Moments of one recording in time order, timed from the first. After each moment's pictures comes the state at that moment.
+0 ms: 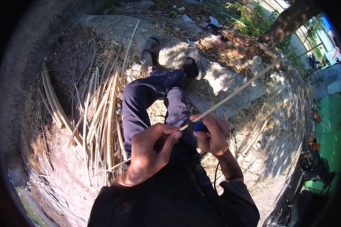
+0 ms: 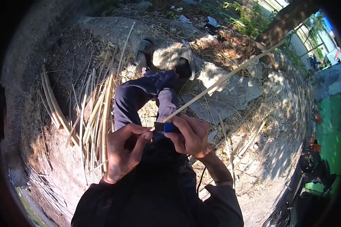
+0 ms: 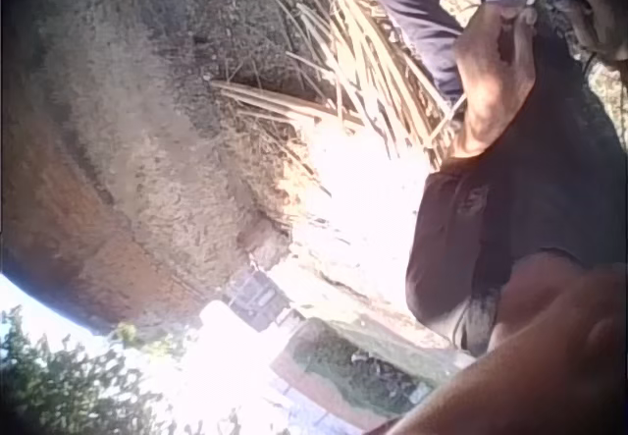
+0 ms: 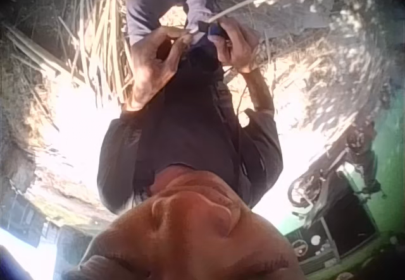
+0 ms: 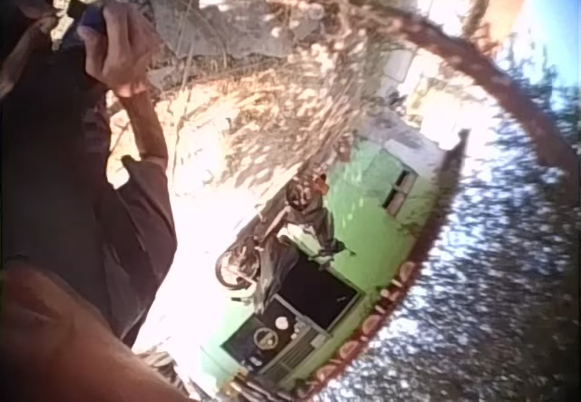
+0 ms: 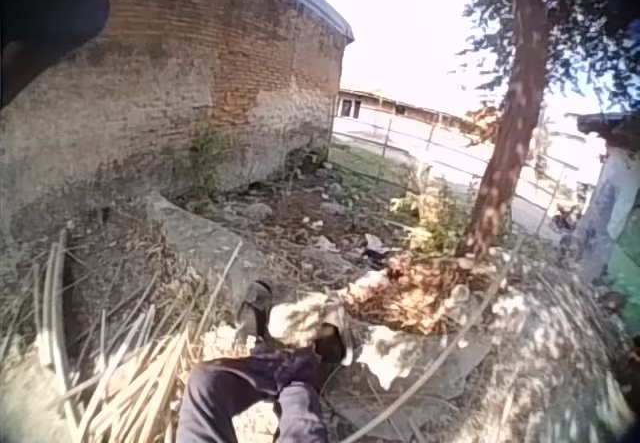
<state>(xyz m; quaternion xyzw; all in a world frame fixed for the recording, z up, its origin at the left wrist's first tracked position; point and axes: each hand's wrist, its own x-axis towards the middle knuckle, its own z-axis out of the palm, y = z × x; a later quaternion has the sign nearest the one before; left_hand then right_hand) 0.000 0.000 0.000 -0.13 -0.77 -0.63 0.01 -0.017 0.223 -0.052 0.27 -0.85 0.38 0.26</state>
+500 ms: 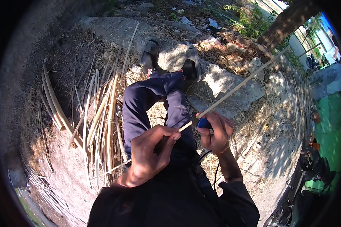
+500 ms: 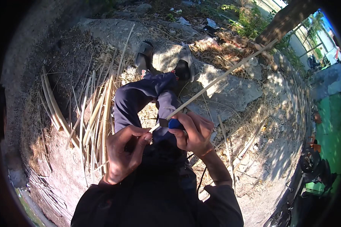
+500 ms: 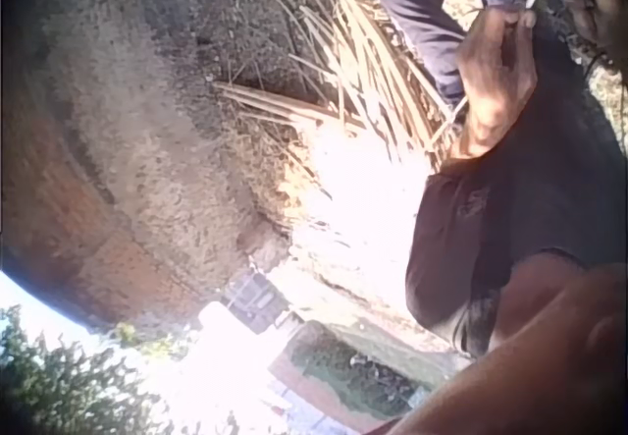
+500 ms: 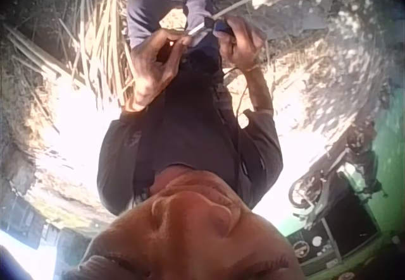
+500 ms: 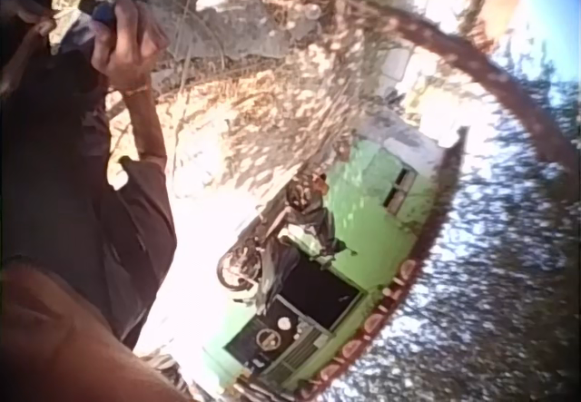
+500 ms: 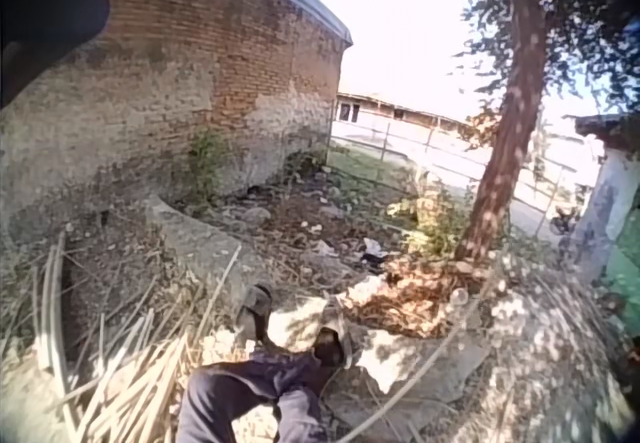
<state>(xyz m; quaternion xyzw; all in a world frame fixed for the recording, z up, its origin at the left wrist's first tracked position) -0.002 -0.001 0.001 -0.15 -0.78 -0.61 0.06 -0.027 0.224 -0.048 0.24 -0.84 0.33 0.35</state>
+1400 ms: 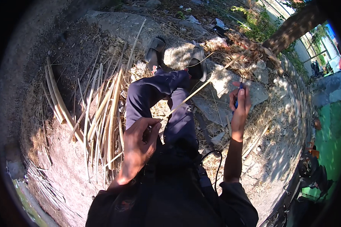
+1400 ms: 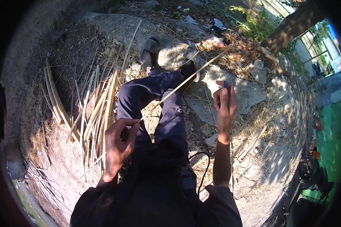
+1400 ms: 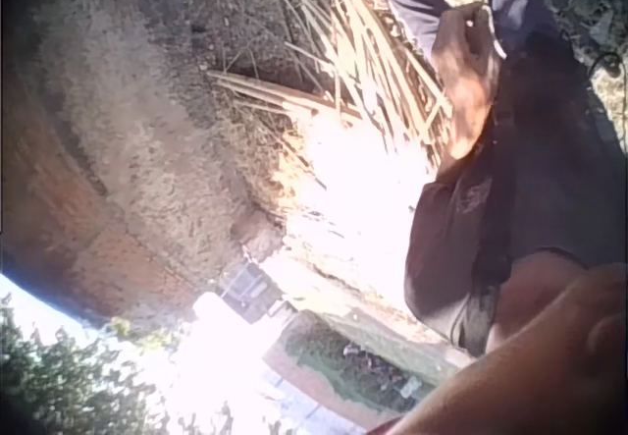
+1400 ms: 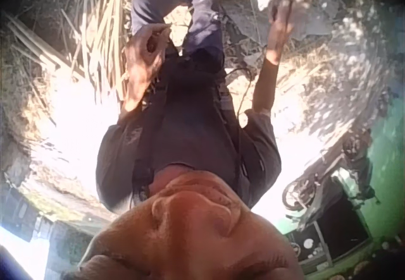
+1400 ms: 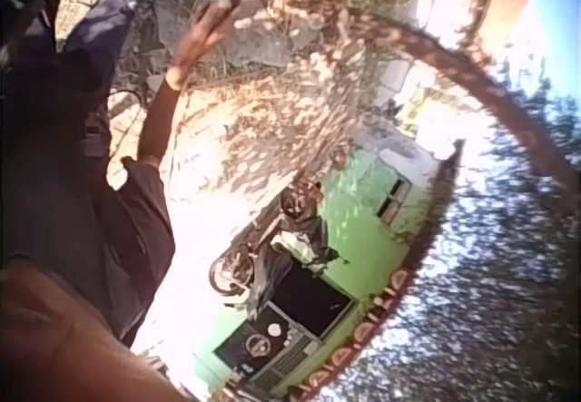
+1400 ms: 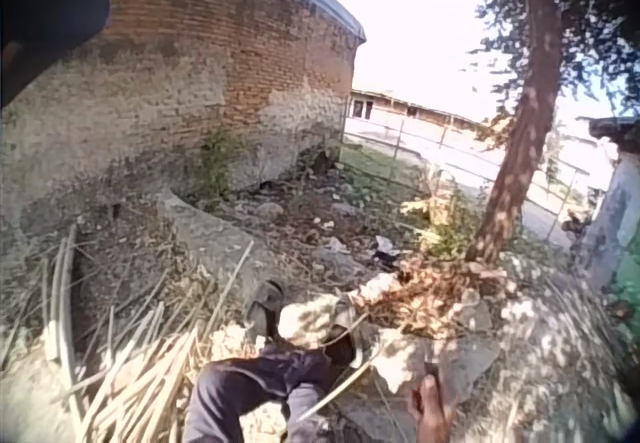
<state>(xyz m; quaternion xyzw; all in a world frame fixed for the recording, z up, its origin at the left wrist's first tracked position) -0.008 -0.032 -0.036 -0.04 -0.86 -0.50 0.07 -0.076 0.285 -0.080 -0.04 -0.74 0.63 0.22</state>
